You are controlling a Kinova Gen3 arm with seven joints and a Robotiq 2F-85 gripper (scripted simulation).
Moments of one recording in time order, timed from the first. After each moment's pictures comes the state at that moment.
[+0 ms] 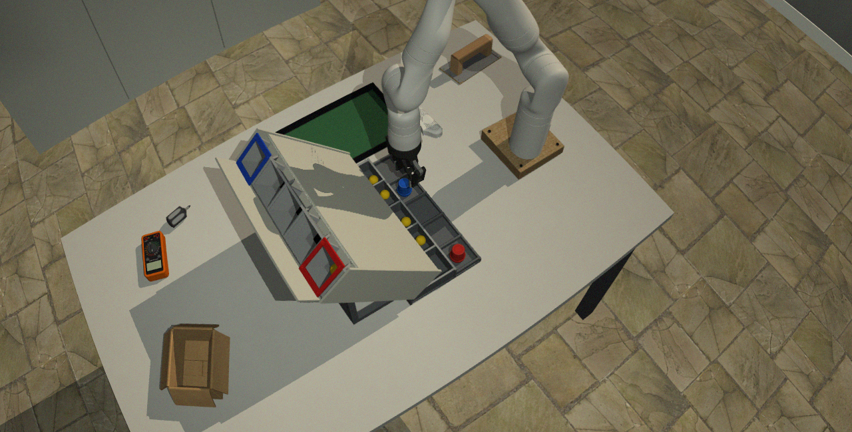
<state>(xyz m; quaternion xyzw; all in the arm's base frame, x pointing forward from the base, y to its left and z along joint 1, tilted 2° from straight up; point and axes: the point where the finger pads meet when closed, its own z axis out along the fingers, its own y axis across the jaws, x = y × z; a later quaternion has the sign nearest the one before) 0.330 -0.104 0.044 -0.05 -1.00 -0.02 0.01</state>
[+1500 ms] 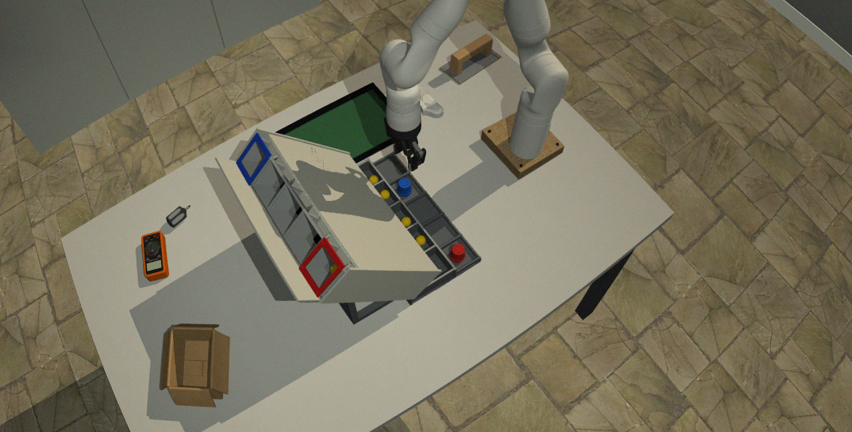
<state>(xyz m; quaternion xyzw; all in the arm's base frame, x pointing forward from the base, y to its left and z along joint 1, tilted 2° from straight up) 0.333 -0.105 0.116 -0.04 -1.00 -0.02 0.01</state>
